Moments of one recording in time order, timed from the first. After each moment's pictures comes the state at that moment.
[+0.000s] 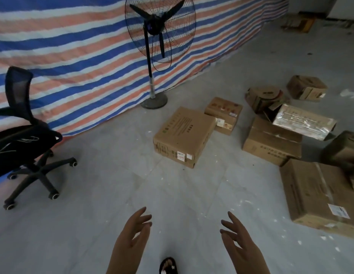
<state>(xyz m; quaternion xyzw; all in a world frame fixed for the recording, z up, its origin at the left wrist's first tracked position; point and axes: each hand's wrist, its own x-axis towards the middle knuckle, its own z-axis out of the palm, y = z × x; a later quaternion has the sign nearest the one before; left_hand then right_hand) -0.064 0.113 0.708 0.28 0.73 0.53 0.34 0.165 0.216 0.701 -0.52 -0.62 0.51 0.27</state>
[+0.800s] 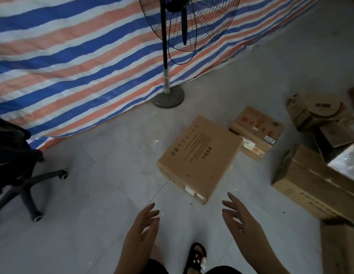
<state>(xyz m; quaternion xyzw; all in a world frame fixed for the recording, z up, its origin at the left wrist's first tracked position) -0.267 0.542 0.677 0.19 0.77 0.51 0.34 -0.078 0.702 0.692 -0.48 -0.68 0.54 0.12</state>
